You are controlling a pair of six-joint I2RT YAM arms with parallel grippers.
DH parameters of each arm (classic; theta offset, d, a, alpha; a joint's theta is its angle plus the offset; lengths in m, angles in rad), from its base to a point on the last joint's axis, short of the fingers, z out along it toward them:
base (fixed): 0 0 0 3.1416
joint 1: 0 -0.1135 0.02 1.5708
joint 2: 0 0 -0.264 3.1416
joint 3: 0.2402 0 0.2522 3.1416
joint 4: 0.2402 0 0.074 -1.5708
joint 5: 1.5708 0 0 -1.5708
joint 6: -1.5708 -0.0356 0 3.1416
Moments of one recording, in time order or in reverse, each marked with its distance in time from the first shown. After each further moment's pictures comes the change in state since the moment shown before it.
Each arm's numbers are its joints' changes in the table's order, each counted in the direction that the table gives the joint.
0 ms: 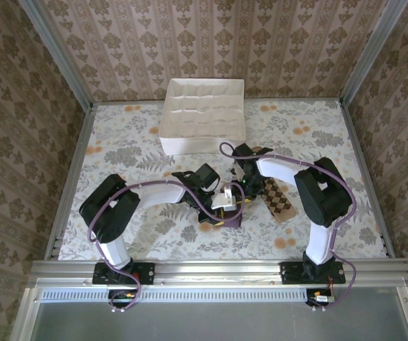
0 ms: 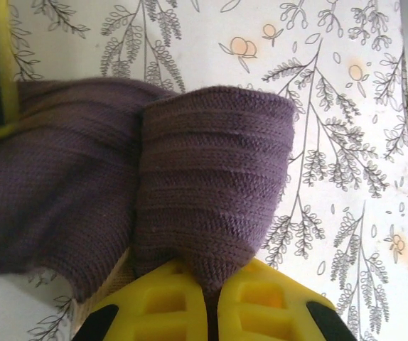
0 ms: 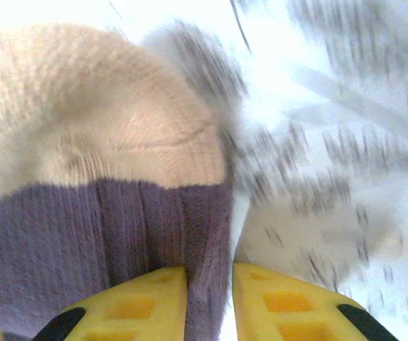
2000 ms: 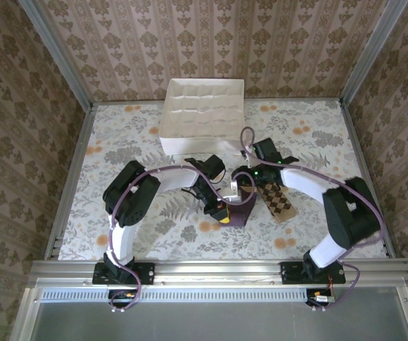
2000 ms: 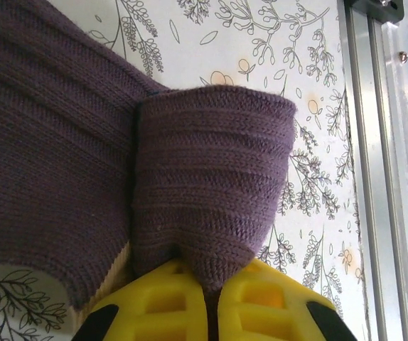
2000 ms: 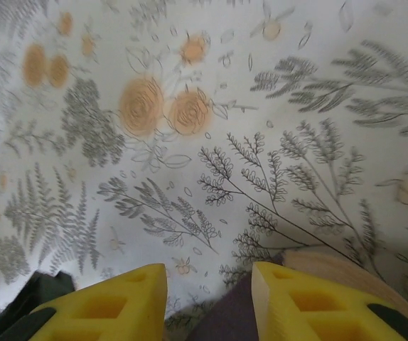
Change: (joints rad) left arm -0.053 0.239 0.273 0.282 0.216 -0.089; right arm 0.117 -0.308 -0.268 -0.445 -0.099 -0.057
